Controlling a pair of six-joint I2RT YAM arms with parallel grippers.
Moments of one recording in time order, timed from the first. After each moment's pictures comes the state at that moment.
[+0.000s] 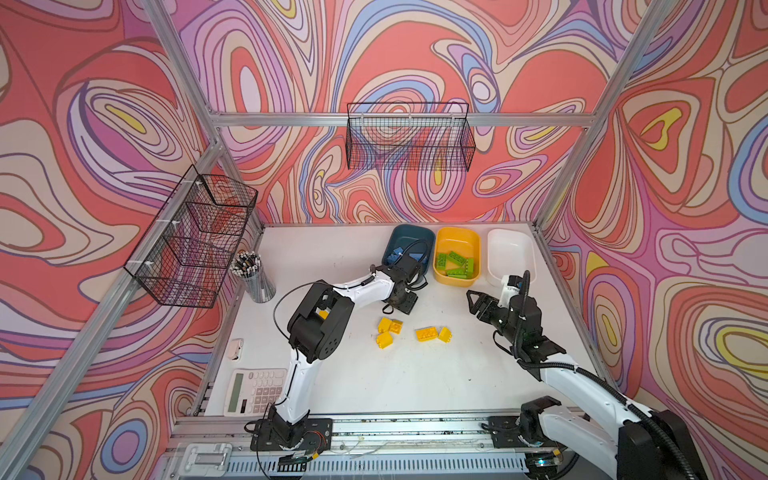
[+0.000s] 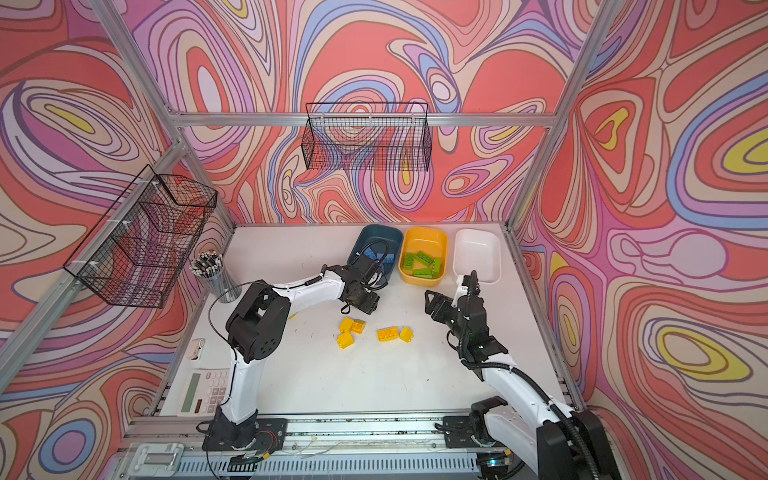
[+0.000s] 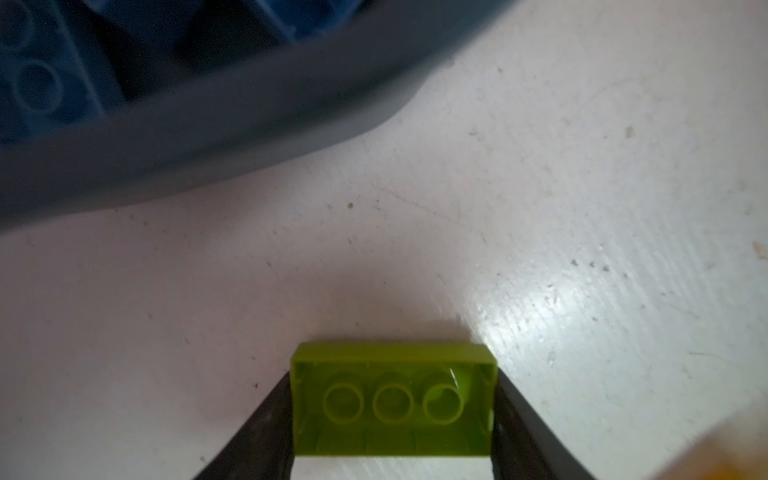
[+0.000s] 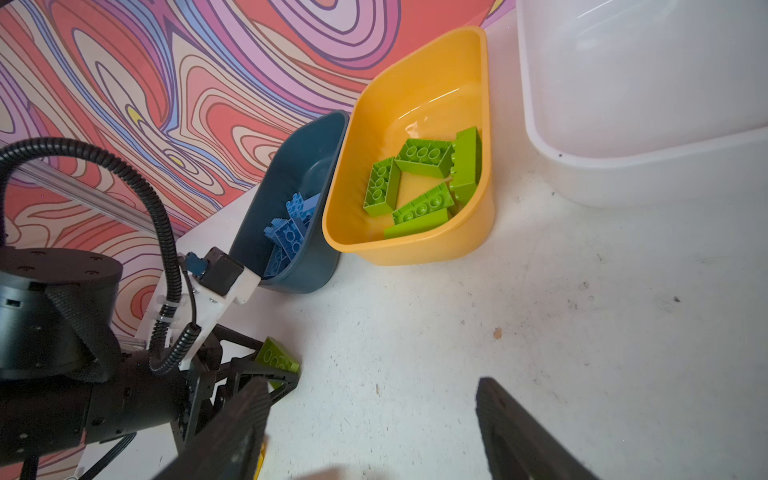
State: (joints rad) left arm -0.68 2.12 1.54 -0.62 -0.04 -0.13; right arm 0.24 1.00 0.38 0.23 -0.06 0.64
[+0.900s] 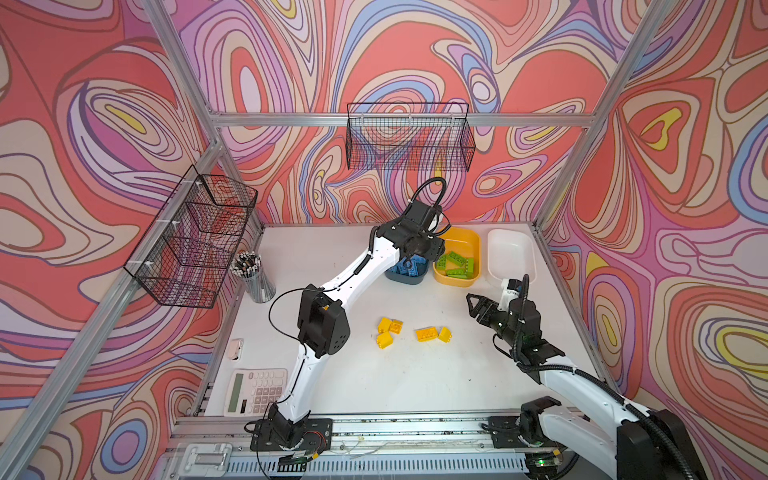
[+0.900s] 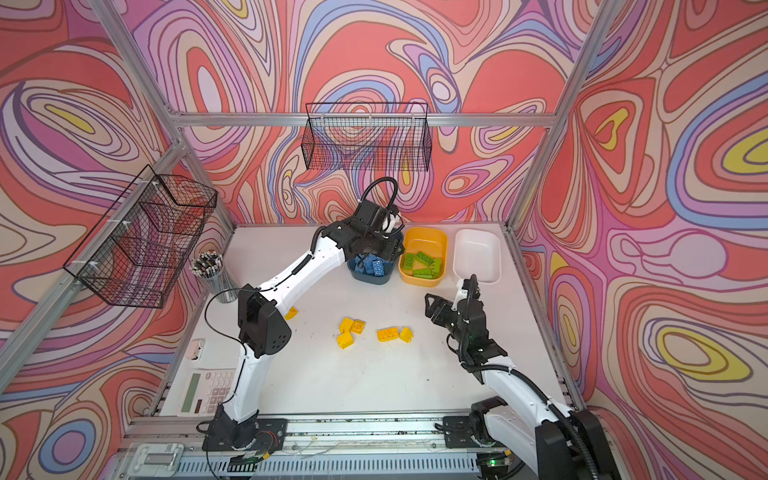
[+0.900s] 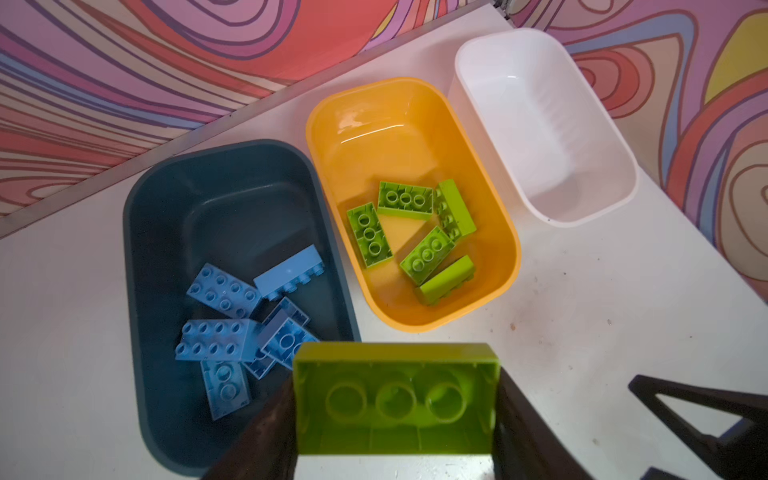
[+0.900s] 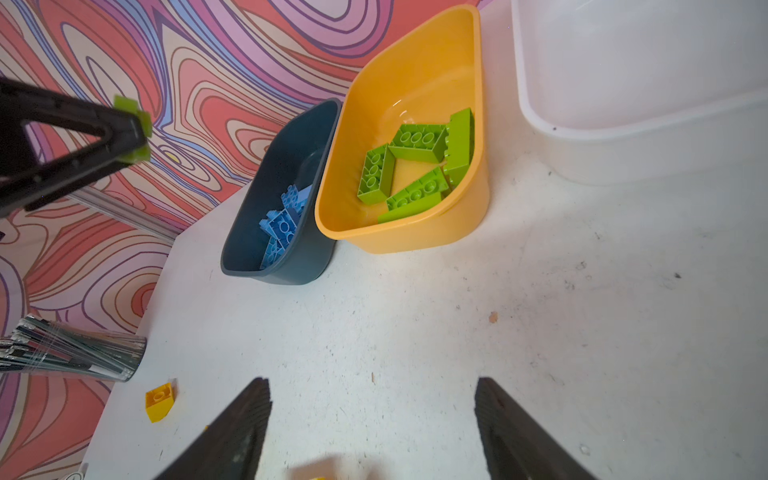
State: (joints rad) left arm -0.68 2.27 2.34 -0.81 0.06 -0.18; right arm 0.24 1.00 0.34 0.26 -0.07 0.66
